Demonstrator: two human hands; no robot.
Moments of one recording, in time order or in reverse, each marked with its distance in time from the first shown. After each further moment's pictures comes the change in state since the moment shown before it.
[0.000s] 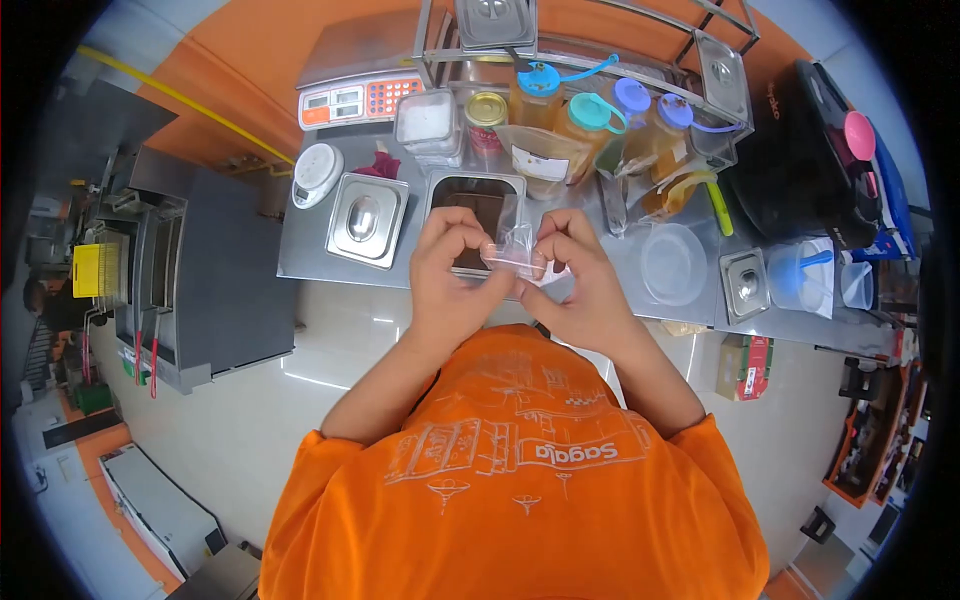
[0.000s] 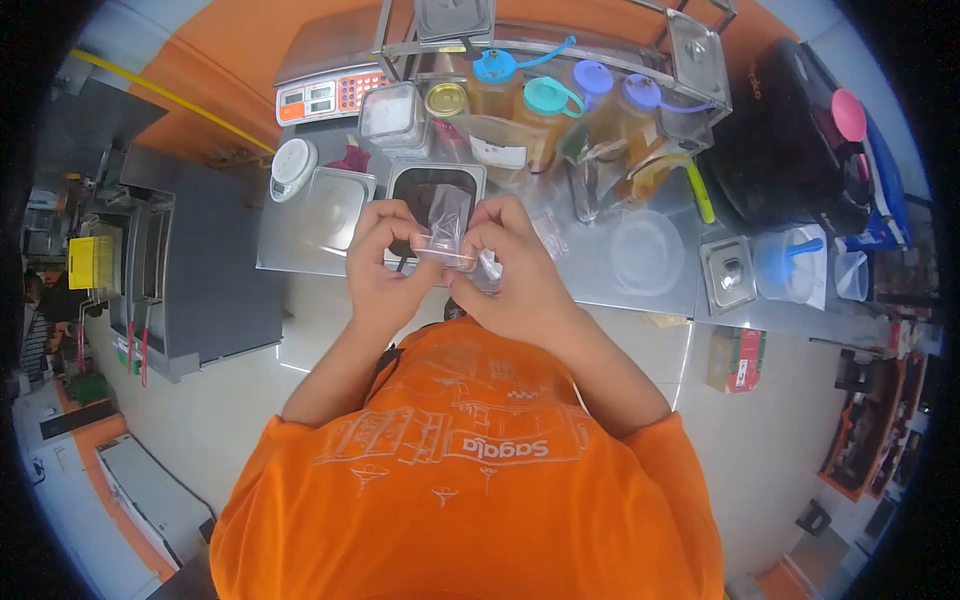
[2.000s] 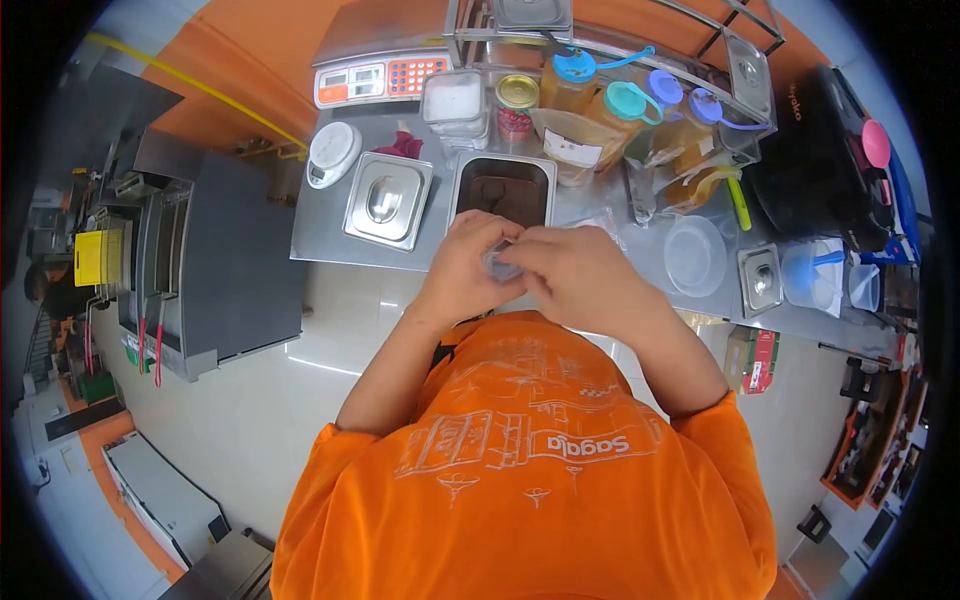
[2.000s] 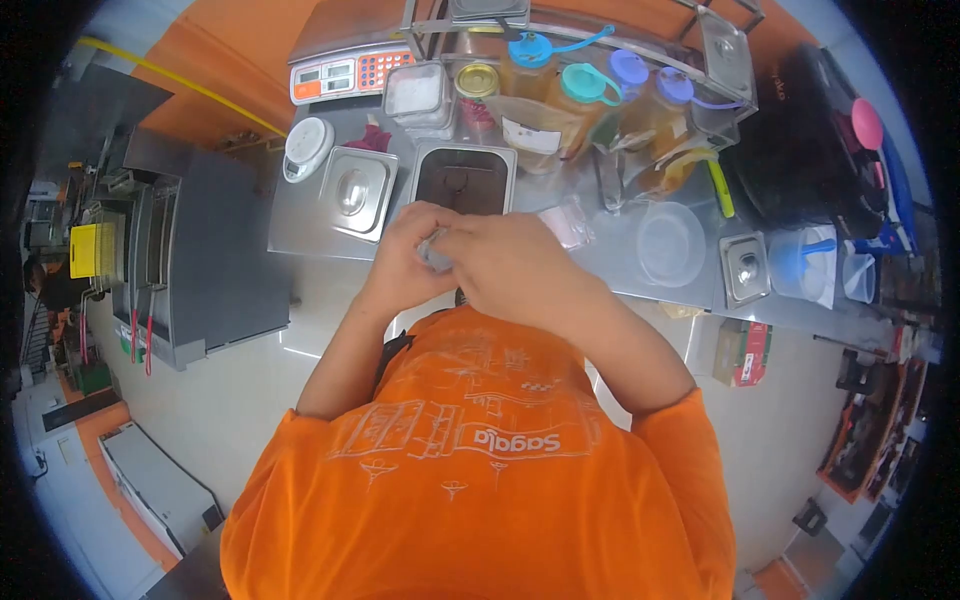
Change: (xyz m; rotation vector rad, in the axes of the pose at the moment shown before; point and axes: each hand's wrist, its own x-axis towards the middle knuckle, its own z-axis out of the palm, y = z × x) left_hand -0.008 -0.044 -0.027 0.066 -0.216 0.033; right_hand 0.029 -0.012 0.028 -0.324 -0.289 -0.202
